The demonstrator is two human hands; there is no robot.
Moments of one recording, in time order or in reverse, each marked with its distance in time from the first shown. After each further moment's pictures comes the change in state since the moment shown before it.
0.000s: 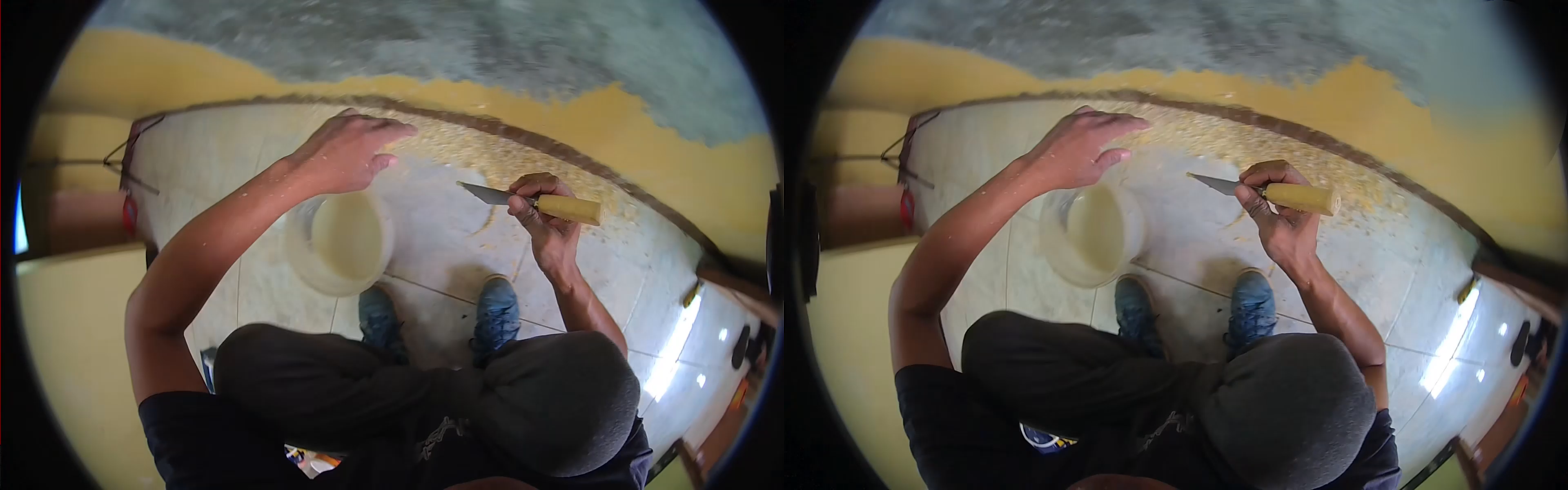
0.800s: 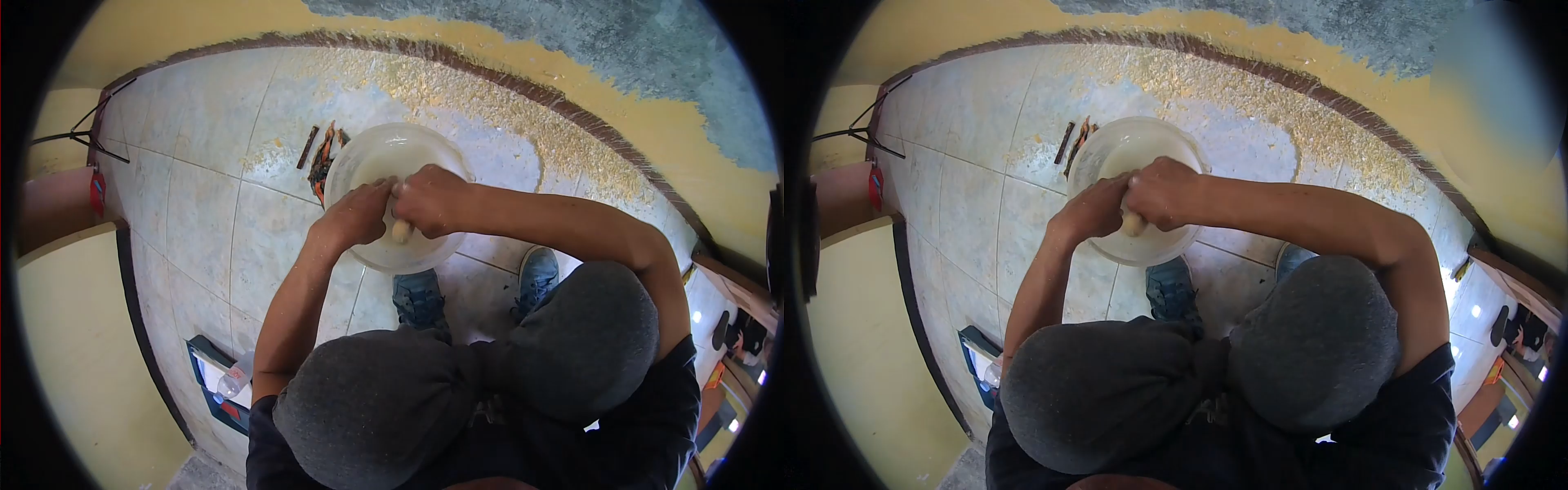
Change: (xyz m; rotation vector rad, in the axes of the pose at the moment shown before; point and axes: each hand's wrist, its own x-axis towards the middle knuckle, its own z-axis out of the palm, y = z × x) left_hand -0.160 -0.040 0.135 -0.497 -0.350 -0.483; right_hand 0.024 0.084 0.234 -1.187 -1.423 -0.381
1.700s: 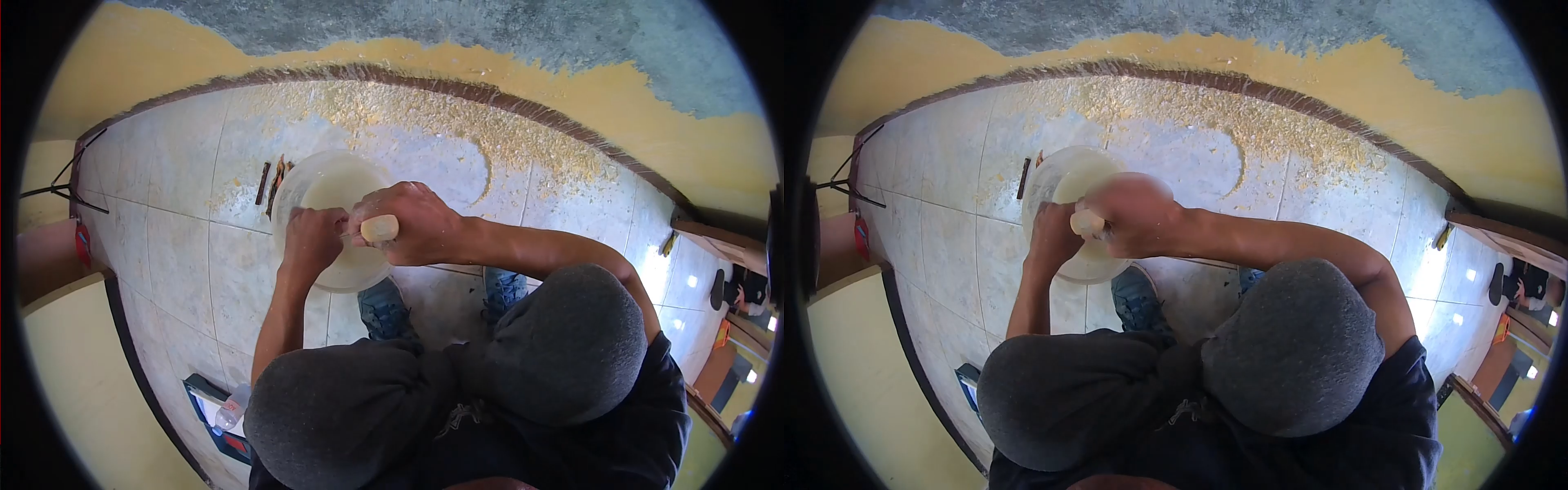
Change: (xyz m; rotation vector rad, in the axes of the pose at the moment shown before) left_hand 0.001 0.025 0.016 0.142 0.450 0.098; right_hand -0.078 -0.024 -0.023 0.601 0.580 0.179
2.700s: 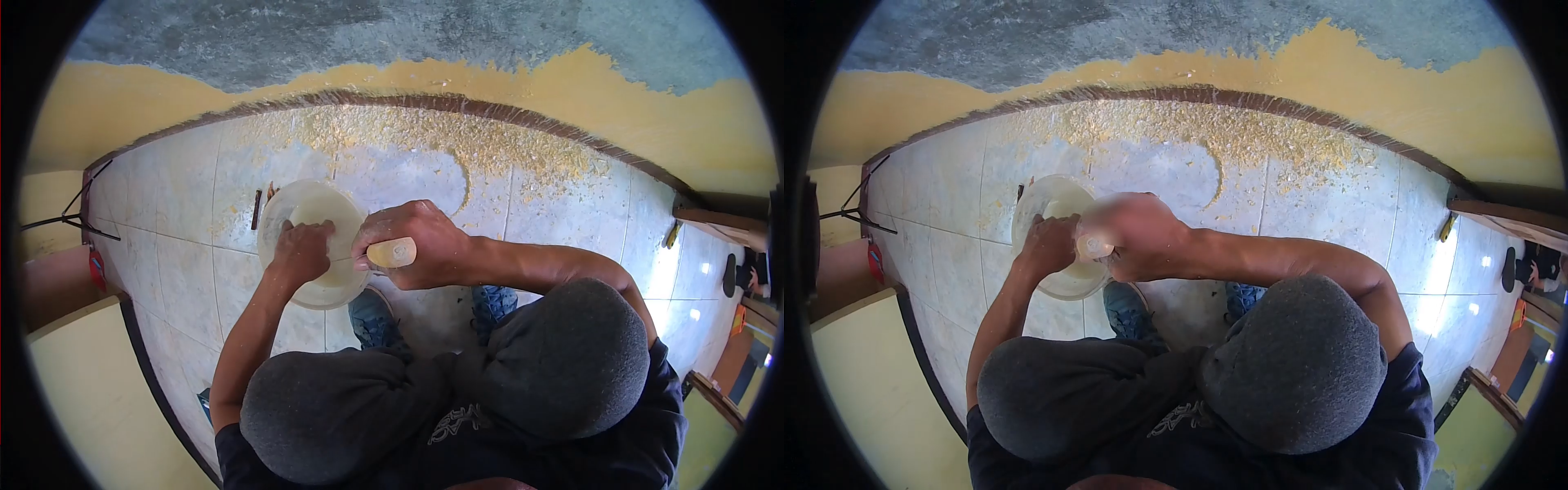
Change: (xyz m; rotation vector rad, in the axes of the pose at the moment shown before) left_hand 0.027 0.031 -0.021 0.322 -0.414 -0.034; right_hand -0.049 -0.001 -0.040 0.079 0.211 -0.129
